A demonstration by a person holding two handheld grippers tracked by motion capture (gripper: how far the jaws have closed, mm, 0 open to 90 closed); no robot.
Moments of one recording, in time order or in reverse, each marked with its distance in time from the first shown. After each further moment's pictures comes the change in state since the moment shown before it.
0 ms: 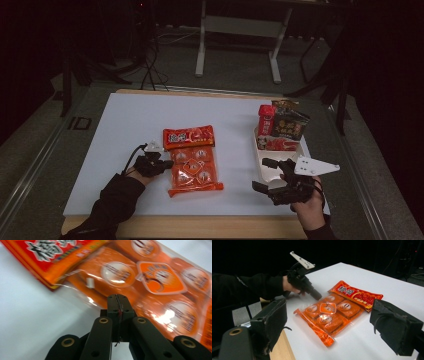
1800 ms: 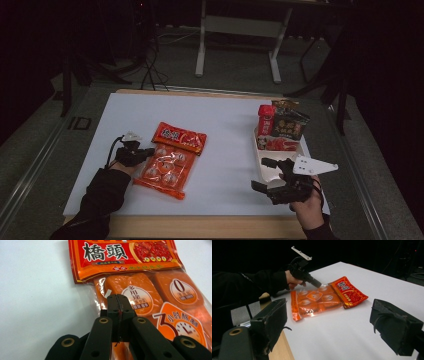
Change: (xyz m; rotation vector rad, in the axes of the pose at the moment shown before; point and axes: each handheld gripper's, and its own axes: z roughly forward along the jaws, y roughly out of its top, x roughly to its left) left arm 0.054 -0.012 -0.025 -0.084 0.113 -0.113; right arm -0.001 -0.001 0.003 0.006 -0.004 -0.002
